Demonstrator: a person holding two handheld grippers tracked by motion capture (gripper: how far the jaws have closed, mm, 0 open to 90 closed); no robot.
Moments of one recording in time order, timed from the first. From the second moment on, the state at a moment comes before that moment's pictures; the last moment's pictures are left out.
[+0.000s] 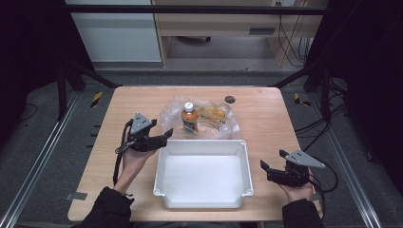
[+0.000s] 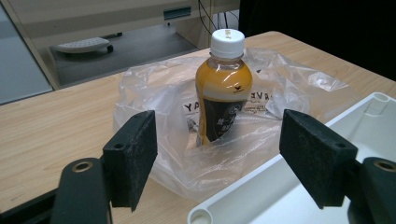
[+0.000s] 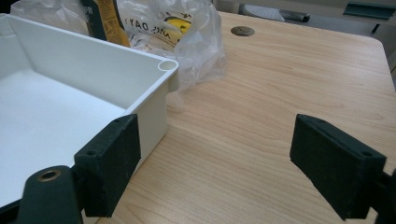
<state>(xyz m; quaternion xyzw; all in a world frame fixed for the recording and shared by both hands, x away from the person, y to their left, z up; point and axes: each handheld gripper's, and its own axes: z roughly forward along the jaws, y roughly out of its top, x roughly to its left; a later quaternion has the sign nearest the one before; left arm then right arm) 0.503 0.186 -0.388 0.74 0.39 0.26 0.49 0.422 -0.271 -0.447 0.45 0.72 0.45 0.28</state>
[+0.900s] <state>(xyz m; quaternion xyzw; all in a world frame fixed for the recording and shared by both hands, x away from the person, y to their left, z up) 0.524 0.157 -0.372 0.74 0.38 0.26 0.49 0.422 -0.272 -0.447 0.45 0.72 0.45 0.28</state>
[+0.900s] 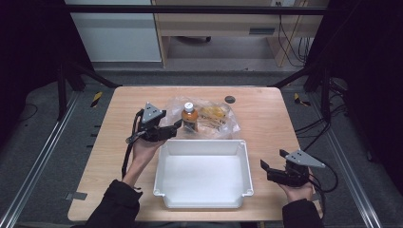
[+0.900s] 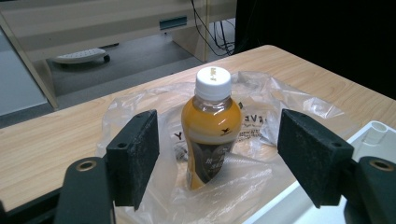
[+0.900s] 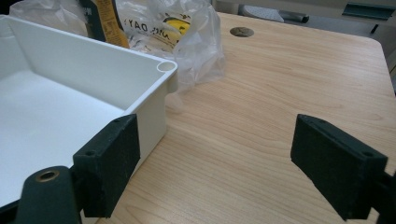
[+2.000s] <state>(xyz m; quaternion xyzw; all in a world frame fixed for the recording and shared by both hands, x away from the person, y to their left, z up) 0.557 0.129 -0.373 0.75 0.38 0.26 0.48 0.423 -0.272 -0.447 0.45 0.72 0.45 0.28</state>
